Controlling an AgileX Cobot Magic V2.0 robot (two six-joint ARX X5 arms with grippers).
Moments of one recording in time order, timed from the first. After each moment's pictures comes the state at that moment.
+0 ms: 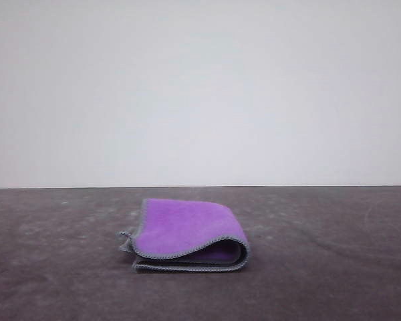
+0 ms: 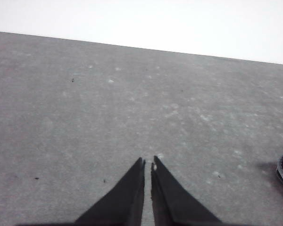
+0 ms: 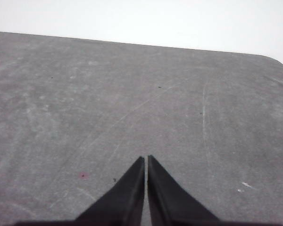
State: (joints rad) left_arx 0.00 0.01 0.03 -0.17 0.15 -0.12; right_arx 0.03 0.01 0.02 -0.17 0.00 -0.02
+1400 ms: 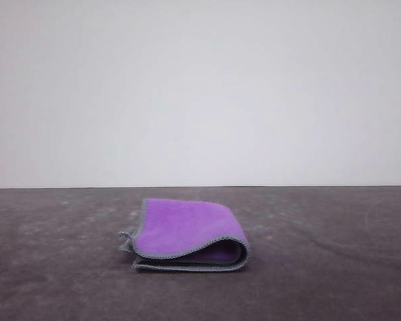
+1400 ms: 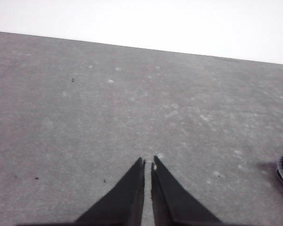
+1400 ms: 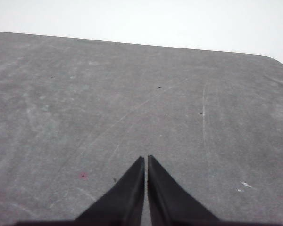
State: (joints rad) left_arx 0.00 0.01 0.03 -0.17 0.15 -0.12; right_arx 0.03 0.01 0.02 -0.17 0.00 -0.02
